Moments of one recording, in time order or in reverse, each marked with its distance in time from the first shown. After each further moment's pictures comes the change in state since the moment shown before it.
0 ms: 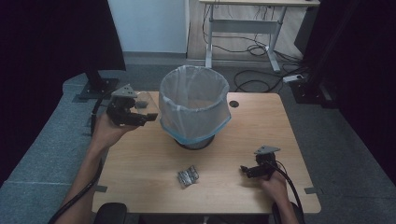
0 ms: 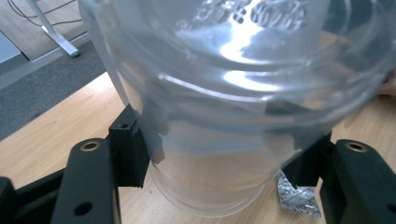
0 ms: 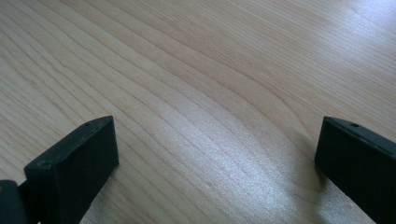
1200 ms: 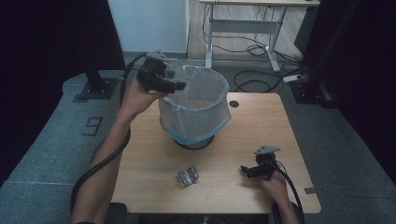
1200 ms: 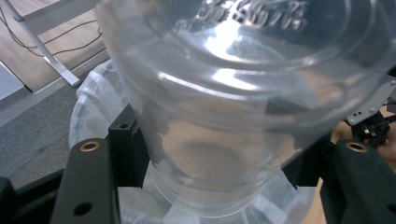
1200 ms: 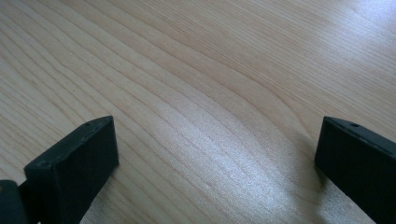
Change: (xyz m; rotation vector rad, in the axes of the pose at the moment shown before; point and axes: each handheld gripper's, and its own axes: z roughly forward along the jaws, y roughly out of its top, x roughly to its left) left arm -0.007 0.113 0.038 -0.033 -0.002 0.047; right arm 0.000 0.000 0.000 0.000 -0.001 0.000
